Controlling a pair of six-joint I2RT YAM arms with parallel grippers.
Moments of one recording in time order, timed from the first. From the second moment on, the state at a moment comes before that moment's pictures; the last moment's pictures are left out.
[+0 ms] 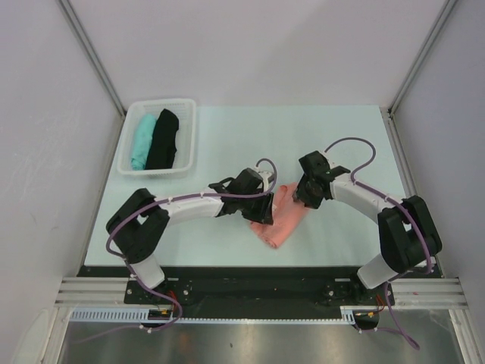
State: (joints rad) left arm -0.84 1.73 1.02 -0.19 0.27 -0.51; right arm 0.46 1.54 0.97 -0.54 0.11 0.92
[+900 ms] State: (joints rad) left arm -1.18 1.78 1.15 -0.19 -0.32 -0.33; right arm 0.50 1.65 1.06 -0.59 0.14 0.92
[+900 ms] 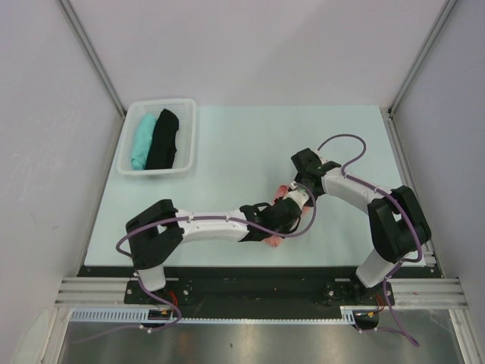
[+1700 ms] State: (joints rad) left arm -1.18 1.76 1.03 0.03 -0.07 -0.50; right arm 0.32 1.32 0.93 -0.63 0.13 0.87
